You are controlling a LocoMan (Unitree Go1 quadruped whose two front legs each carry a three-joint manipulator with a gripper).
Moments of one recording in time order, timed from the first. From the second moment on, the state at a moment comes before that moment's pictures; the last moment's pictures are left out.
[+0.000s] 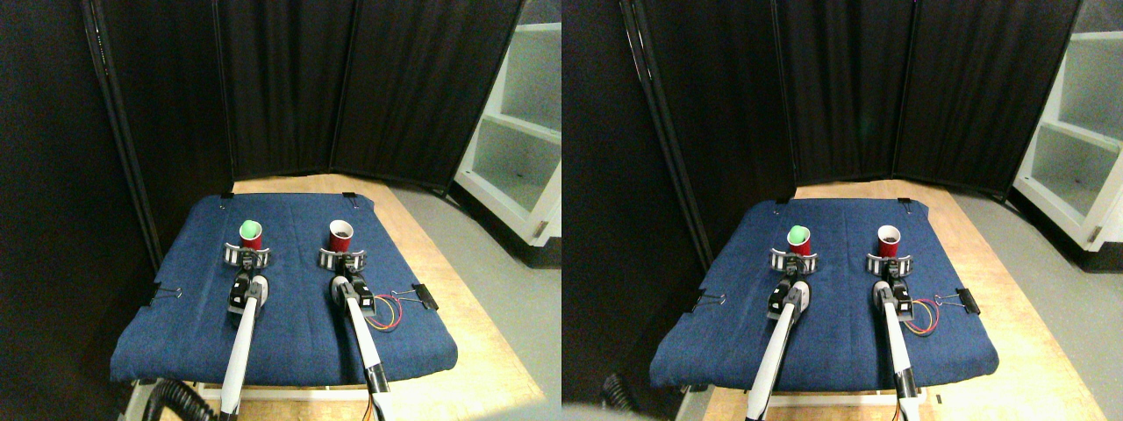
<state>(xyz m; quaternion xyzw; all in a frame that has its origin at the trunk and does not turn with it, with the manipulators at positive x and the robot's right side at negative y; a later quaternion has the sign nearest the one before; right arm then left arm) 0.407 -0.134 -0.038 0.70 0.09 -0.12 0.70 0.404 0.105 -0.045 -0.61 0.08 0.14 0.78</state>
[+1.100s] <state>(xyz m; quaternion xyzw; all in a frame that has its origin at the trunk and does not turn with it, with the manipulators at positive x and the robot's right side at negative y) 0.356 -0.126 -0.013 0.68 0.08 -0.07 0.72 0.332 0.100 -0.027 -0.65 0.14 0.07 0.75</state>
